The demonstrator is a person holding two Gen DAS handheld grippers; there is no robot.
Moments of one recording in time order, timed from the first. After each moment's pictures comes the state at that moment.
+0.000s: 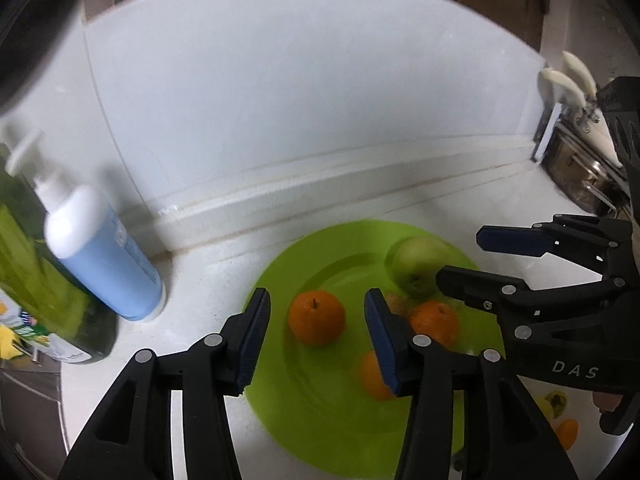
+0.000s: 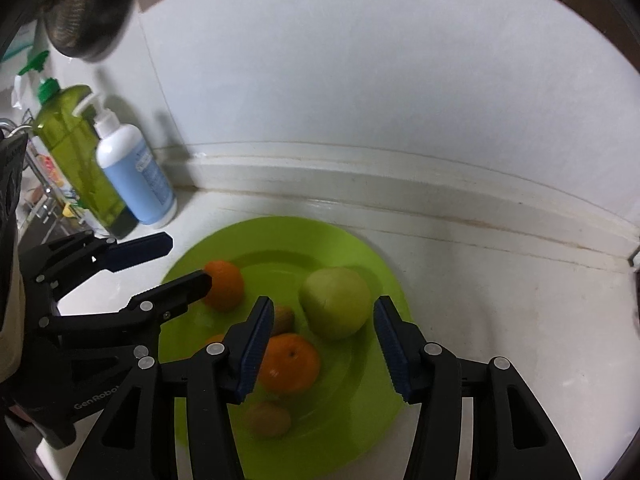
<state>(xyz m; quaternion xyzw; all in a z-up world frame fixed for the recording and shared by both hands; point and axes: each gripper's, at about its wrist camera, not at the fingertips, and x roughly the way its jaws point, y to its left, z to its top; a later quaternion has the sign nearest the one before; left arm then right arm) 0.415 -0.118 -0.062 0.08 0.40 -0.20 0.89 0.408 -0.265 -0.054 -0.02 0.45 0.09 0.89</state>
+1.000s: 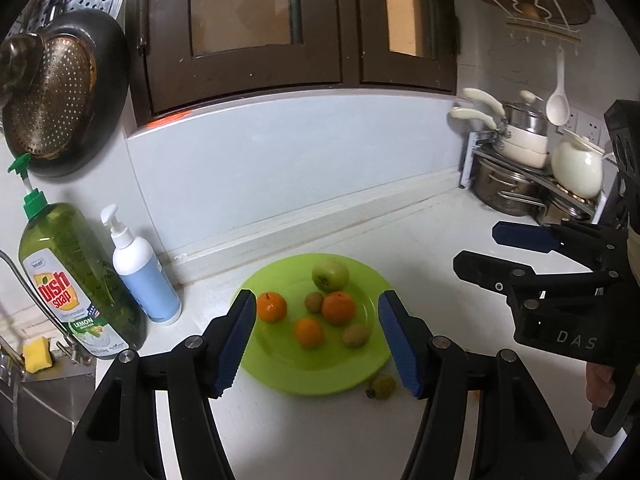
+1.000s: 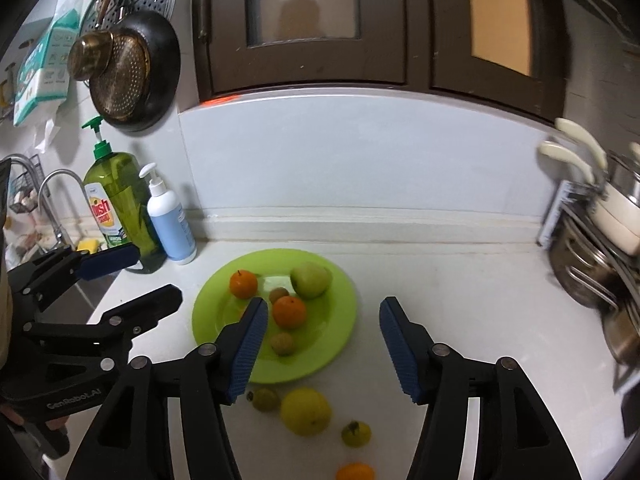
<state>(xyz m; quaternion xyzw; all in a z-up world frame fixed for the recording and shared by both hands) 0.277 -0.104 0.023 0.09 0.29 -0.25 0.92 0.245 -0.272 0.031 0.00 0.32 -0.01 0.95</state>
